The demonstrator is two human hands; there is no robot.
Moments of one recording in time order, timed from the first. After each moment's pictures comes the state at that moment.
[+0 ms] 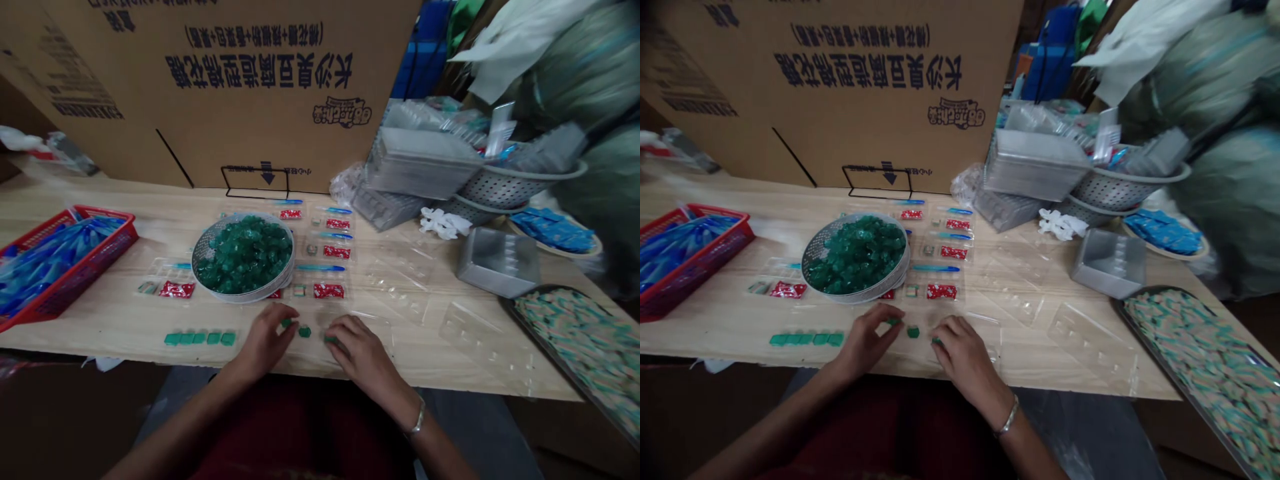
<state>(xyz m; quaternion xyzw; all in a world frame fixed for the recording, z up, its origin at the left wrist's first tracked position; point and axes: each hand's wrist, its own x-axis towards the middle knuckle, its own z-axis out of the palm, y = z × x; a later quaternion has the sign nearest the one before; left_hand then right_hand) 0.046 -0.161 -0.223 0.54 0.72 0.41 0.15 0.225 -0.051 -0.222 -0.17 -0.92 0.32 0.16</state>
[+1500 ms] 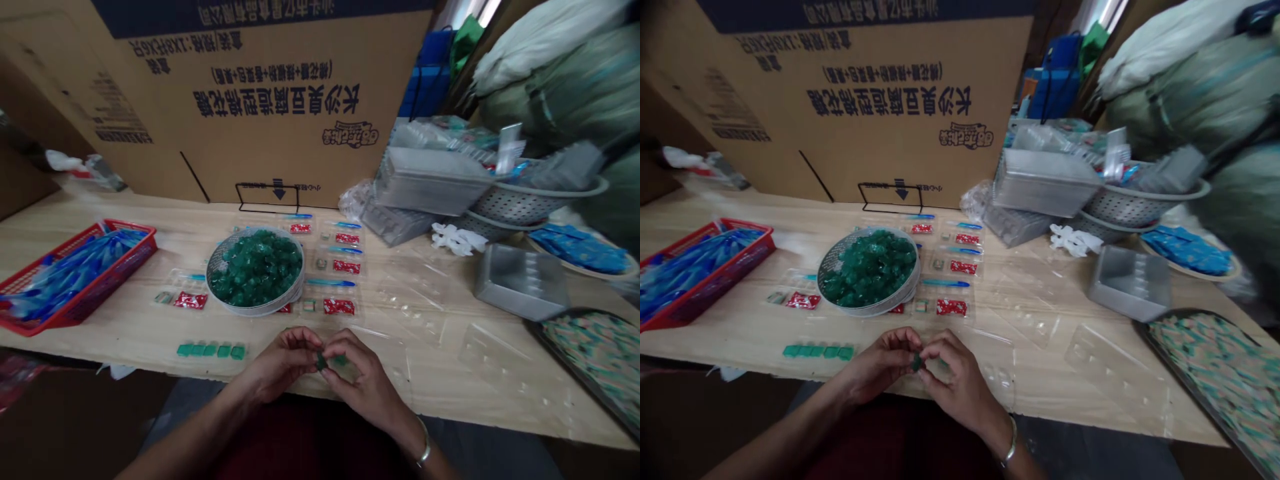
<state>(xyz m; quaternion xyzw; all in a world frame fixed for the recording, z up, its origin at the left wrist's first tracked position) 0.061 -0.158 -0.195 0.11 0.44 0.60 0.65 0.210 -0.066 -0.204 -0.13 -0.81 0.51 0.27</state>
